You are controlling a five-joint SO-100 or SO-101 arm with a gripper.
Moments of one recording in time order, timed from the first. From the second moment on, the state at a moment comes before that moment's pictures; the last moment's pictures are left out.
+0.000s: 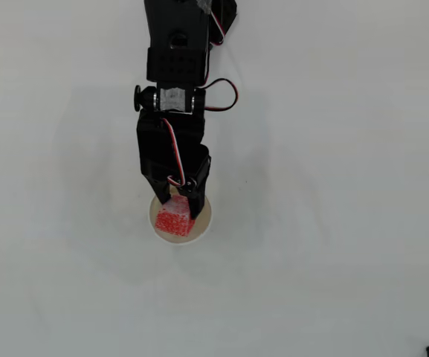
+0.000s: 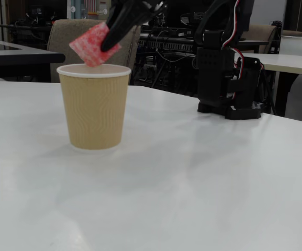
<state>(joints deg) 9.0 125.3 123.7 29.2 -79.3</state>
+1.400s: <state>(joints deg) 20.2 148.0 129.7 49.1 -78.3</state>
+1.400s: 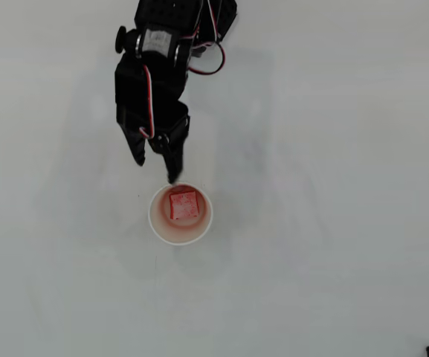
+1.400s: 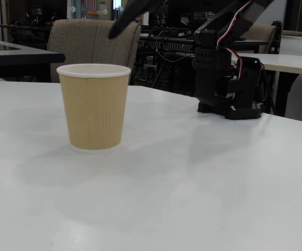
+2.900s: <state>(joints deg) -6.9 158.4 166.2 26.5 -25.6</state>
